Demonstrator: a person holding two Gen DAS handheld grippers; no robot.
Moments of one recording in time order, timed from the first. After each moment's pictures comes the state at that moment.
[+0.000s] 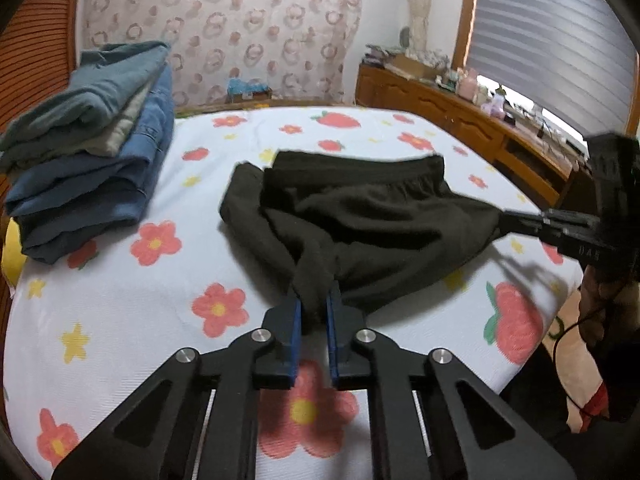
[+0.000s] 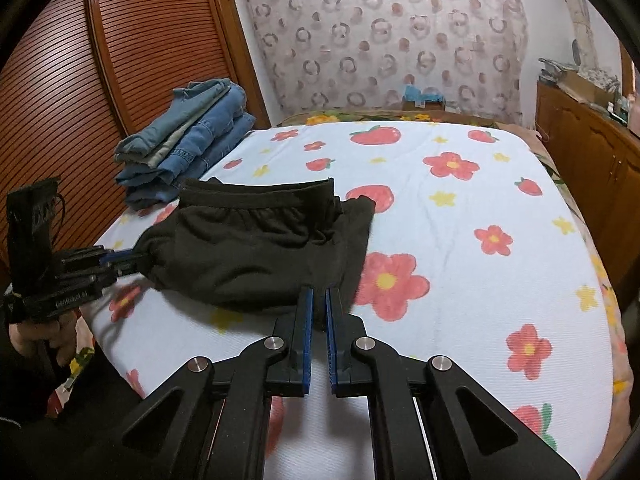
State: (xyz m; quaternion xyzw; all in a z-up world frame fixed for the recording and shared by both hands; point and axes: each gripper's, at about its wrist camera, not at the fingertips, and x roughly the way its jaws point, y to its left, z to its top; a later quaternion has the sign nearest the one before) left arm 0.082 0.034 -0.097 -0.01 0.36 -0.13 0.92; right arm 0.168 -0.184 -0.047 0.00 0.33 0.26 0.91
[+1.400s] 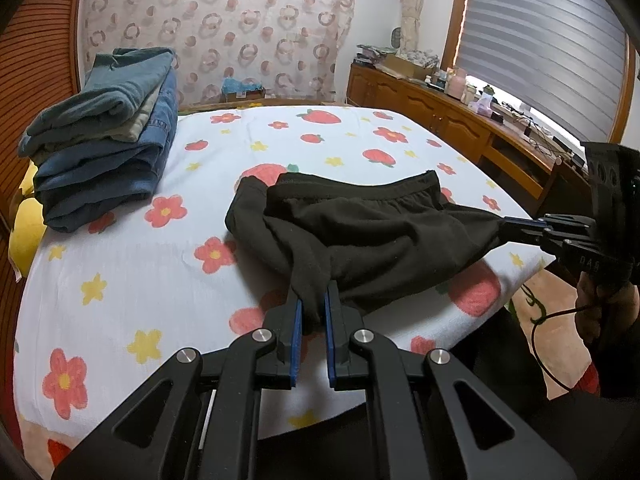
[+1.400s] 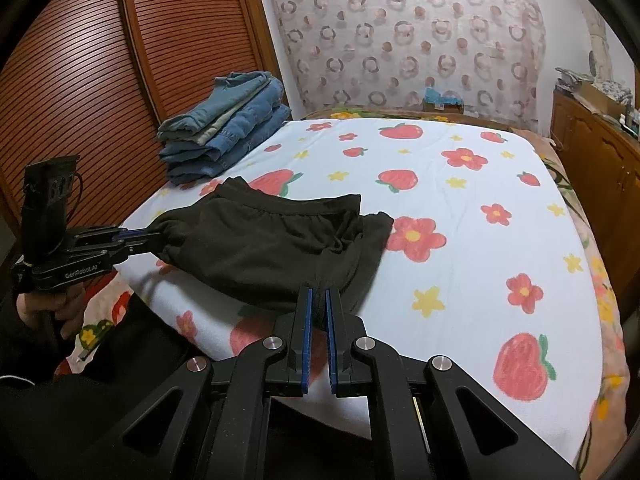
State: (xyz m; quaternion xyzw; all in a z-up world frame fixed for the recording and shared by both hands) left arm 0.033 0.033 -0.086 -0.01 0.37 -0.14 0.92; right arm 0.111 -0.191 -0.040 -0.02 0.33 0.29 0.90
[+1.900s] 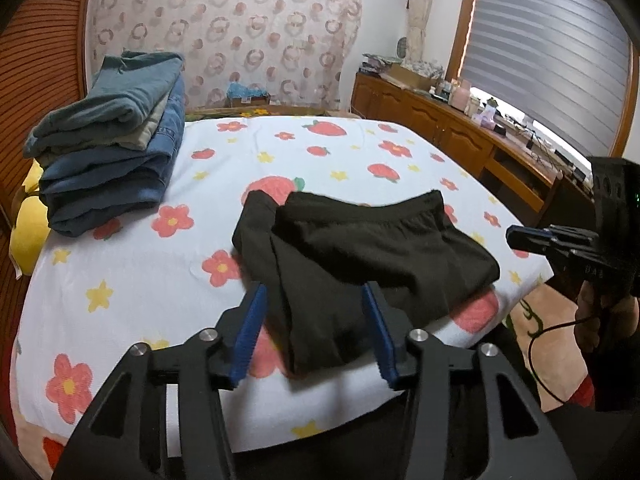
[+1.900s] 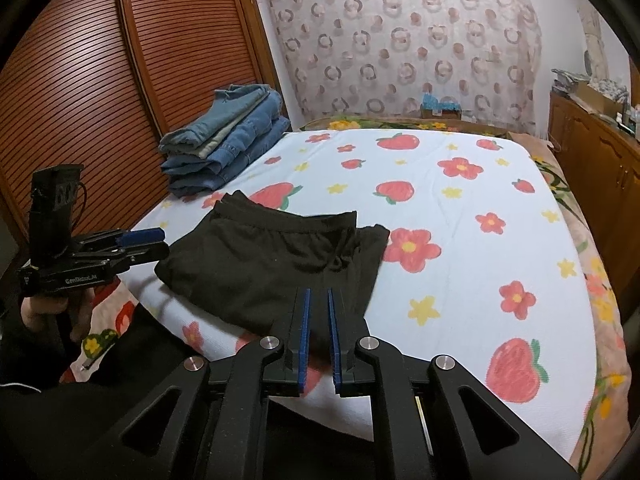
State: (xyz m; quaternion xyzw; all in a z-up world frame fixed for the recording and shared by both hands) left arm 0.038 0.039 -0.077 -0.03 0.36 -0.14 0.92; right arm 0.108 -0.196 -0.032 -0.01 0.32 0.29 0.90
